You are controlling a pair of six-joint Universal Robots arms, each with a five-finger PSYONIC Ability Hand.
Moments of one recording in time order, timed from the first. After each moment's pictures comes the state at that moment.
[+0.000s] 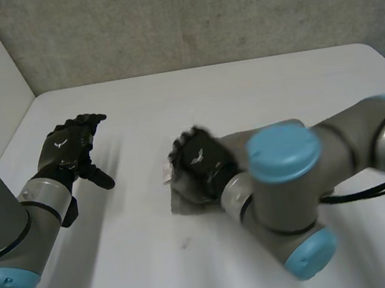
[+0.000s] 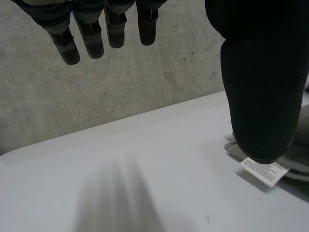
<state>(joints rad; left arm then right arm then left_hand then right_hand) 4.44 -1.87 -1.77 3.51 -1.46 3.11 2.31 -0.93 1.32 -0.19 1.51 2.48 0.18 0.17 0.17 0.17 0.03 0.24 0.25 0.25 0.26 0.05</state>
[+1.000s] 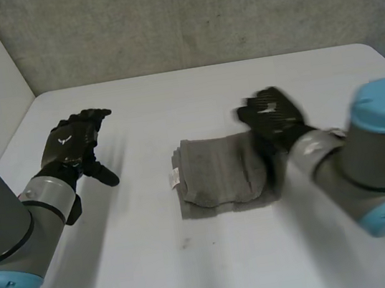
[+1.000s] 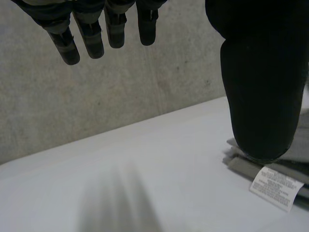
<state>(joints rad) 4.41 -1.84 -1.78 3.52 -1.47 3.11 2.06 -1.09 1.51 -0.32 1.34 2.63 0.18 0.17 0.17 0.17 0.03 1.31 1.31 1.34 1.34 1.16</state>
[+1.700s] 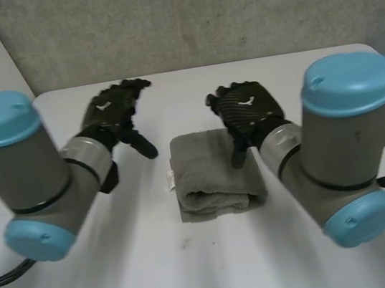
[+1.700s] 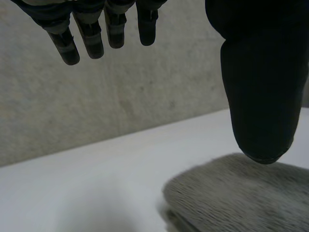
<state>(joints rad) 4.20 -2.02 -1.36 3.25 -1.55 3.01 2.20 -1.11 1.33 -0.04 1.59 2.96 0.18 0.17 0.17 0.17 0.03 0.23 0.25 0.24 0.25 0.05</state>
